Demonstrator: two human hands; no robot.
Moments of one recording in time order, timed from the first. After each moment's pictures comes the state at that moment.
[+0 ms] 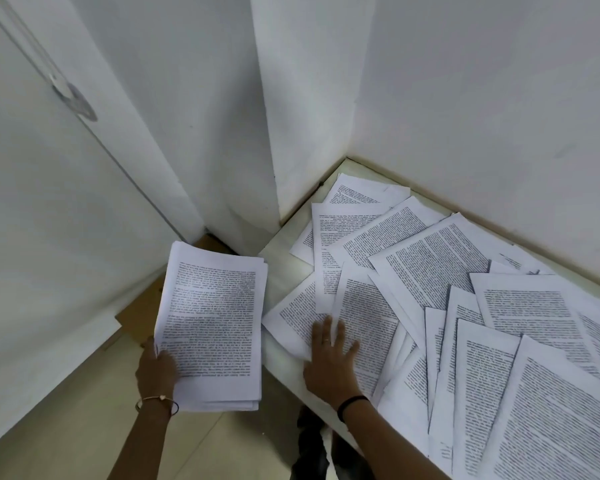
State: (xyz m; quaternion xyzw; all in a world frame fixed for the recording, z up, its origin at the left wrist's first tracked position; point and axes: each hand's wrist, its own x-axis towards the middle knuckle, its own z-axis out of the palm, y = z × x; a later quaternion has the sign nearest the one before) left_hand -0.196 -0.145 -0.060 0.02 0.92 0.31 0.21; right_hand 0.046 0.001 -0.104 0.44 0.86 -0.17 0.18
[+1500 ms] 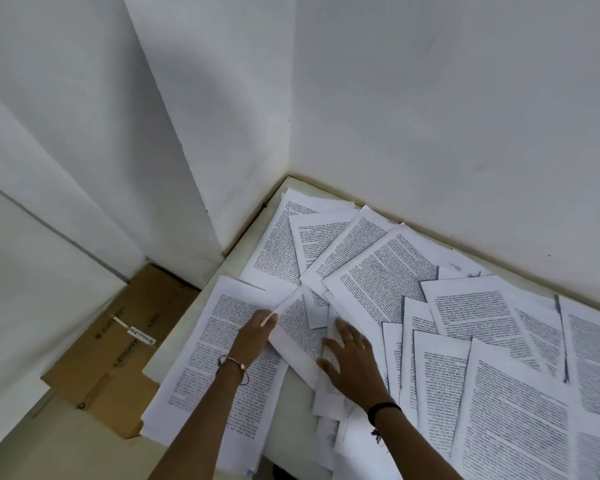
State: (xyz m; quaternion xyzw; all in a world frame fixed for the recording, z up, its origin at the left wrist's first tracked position) left_hand -0.092 0.072 -0.063 0.29 0.75 0.28 0.53; right_hand 0.129 0.102 -0.076 0.48 0.86 -0.19 0.05
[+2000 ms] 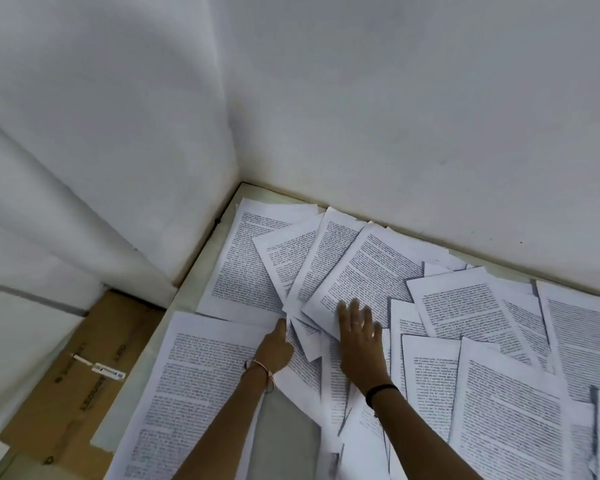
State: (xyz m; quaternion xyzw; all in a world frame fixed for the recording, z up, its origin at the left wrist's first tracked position) left_hand -0.026 0.158 -0.084 0.44 0.71 0.11 0.54; right_hand 0.153 0.179 -0.097 0.60 0.79 -0.08 0.13
